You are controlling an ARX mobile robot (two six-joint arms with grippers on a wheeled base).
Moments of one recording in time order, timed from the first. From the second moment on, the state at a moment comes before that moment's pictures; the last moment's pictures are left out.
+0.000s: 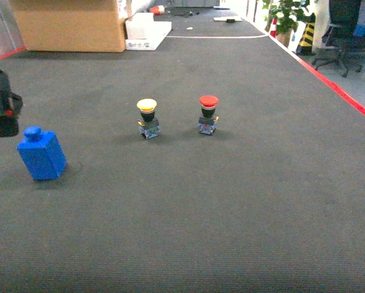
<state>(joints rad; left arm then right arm) -0.05 1.48 0.60 0.53 -0.13 -0.02 0.00 0.01 0.01 0.00 0.00 0.00</state>
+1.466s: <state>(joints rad) 0.01 2.04 0.97 0.48 -0.12 -0.02 0.00 0.01 0.01 0.00 0.00 0.00</state>
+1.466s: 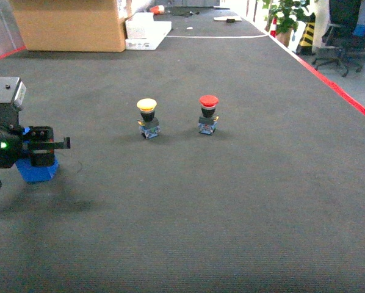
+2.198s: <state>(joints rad) -0.14 1.05 0.43 0.38 -0.22 -0.02 0.00 0.01 0.01 0.00 0.00 0.00</state>
